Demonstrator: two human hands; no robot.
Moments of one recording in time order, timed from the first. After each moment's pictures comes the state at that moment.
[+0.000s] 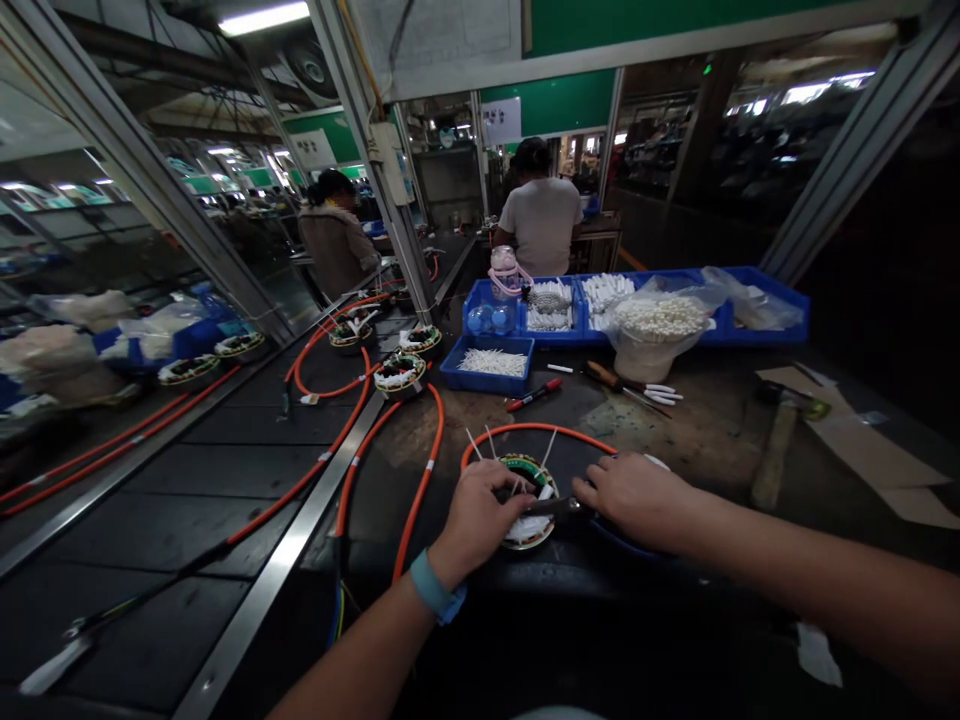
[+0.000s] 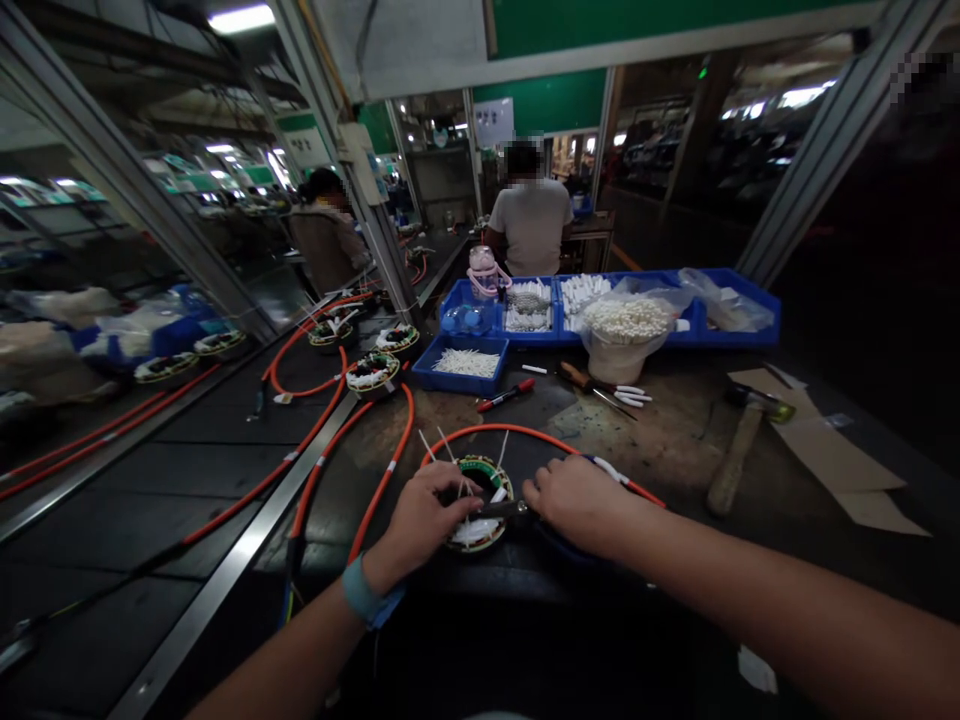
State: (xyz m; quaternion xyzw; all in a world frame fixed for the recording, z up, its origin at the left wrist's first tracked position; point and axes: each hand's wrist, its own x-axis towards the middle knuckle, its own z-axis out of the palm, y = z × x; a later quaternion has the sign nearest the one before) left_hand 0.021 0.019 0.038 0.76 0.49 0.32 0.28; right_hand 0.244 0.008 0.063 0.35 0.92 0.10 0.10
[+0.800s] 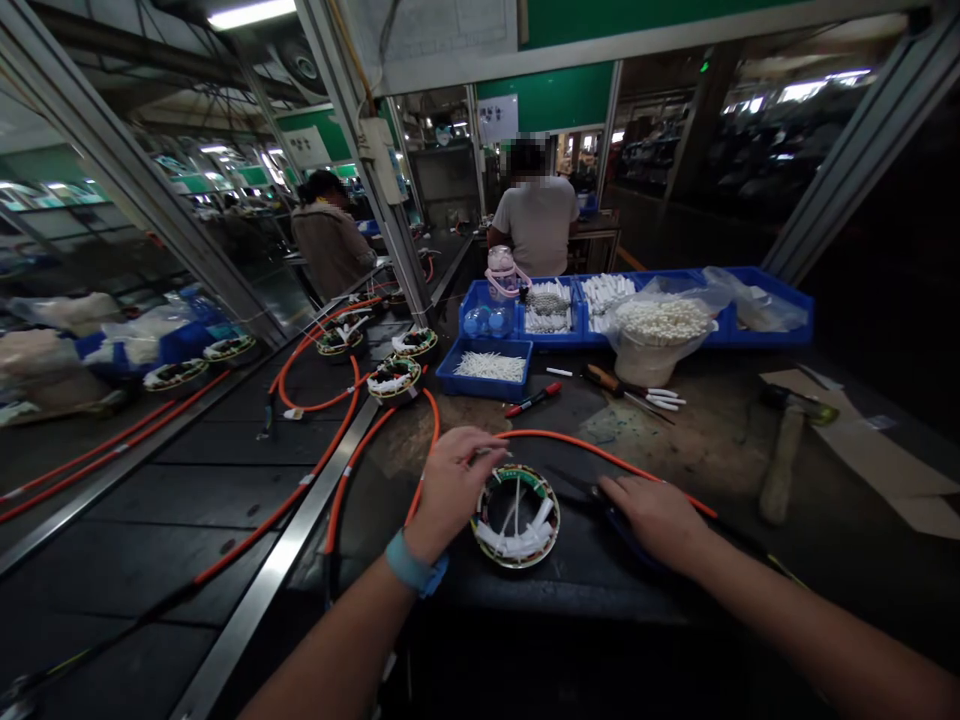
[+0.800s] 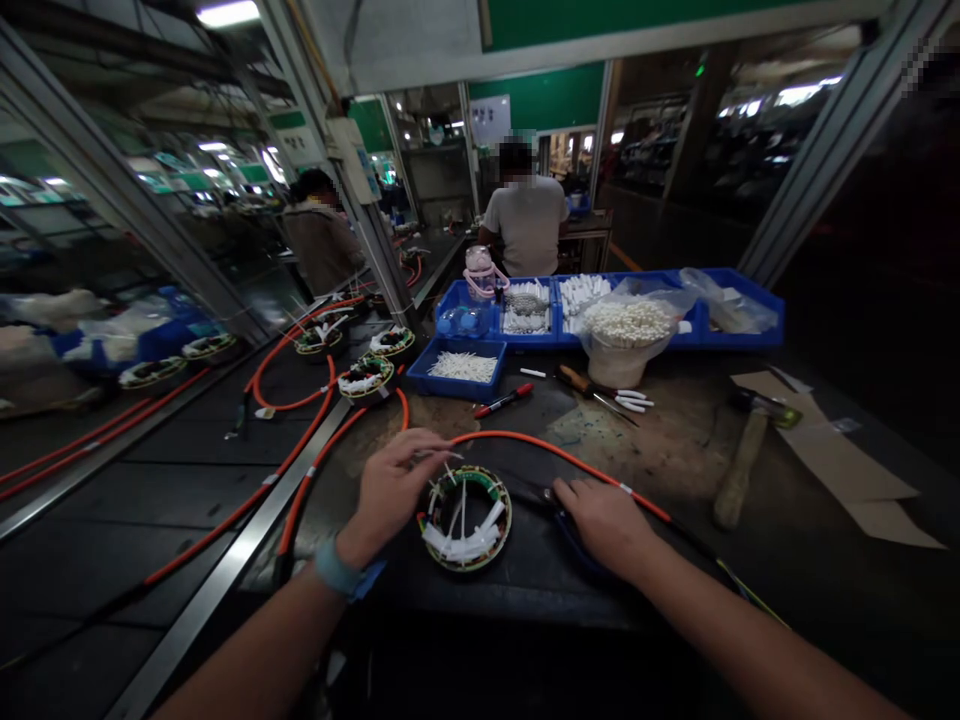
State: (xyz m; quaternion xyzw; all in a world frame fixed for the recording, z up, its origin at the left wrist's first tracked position) left_hand 0.006 0.057 0.061 0.74 0.48 0.41 0.21; right_hand 0.275 0.005 -0.005 0.53 0.85 0.03 -0.01
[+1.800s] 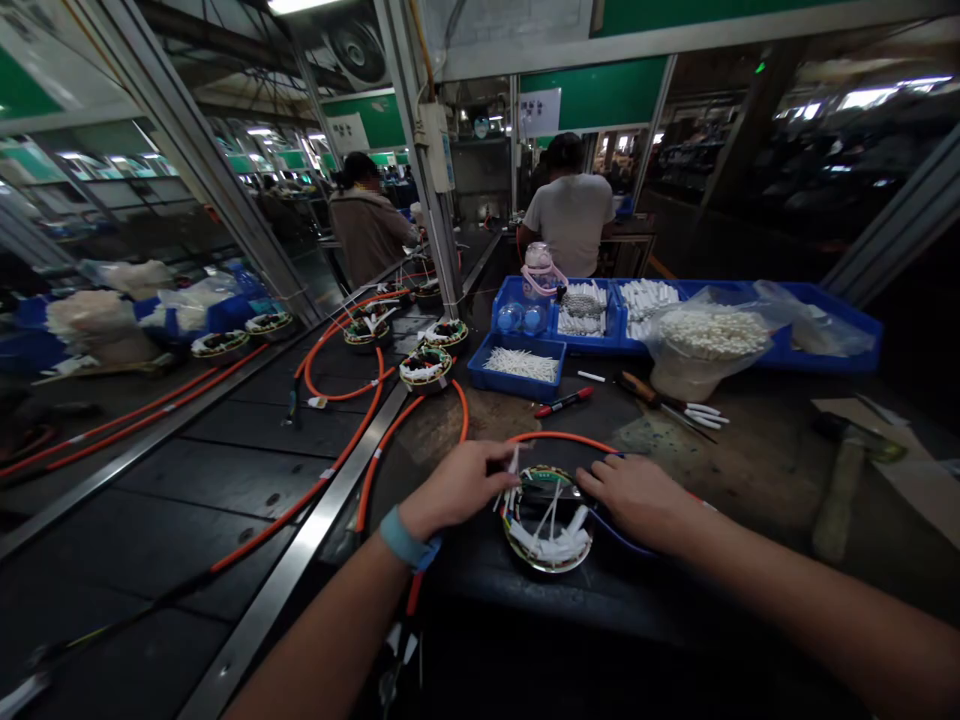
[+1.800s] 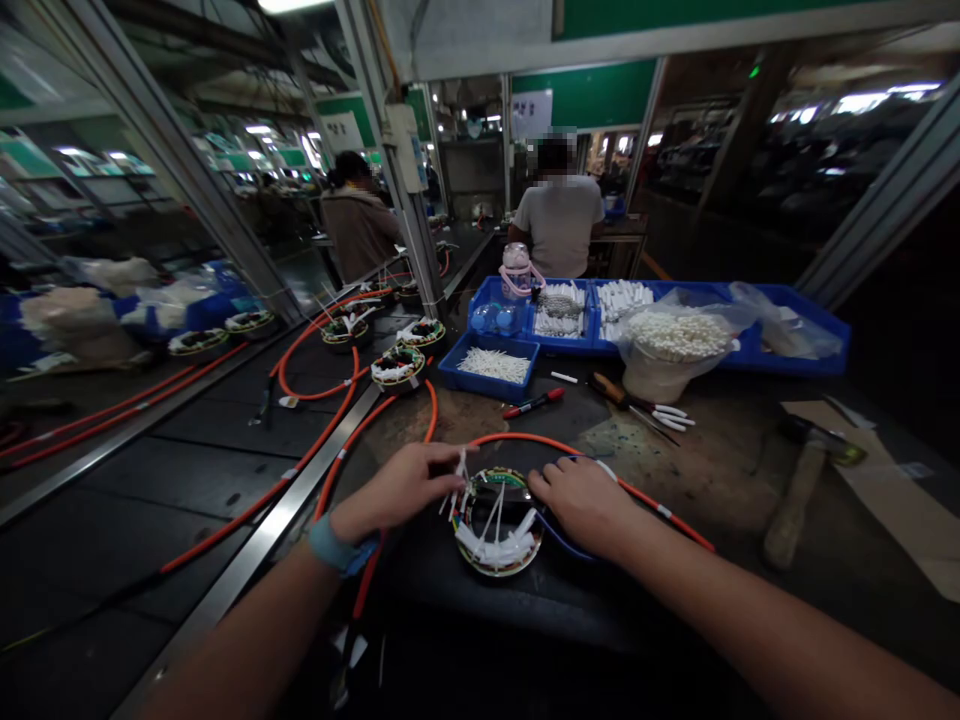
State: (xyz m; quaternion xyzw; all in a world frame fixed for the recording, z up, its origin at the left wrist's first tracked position) left_hand -0.037 0.062 0.072 0.78 0.45 0.23 0.36; right_hand 0.217 0.043 0.043 0.40 0.91 0.08 0.08
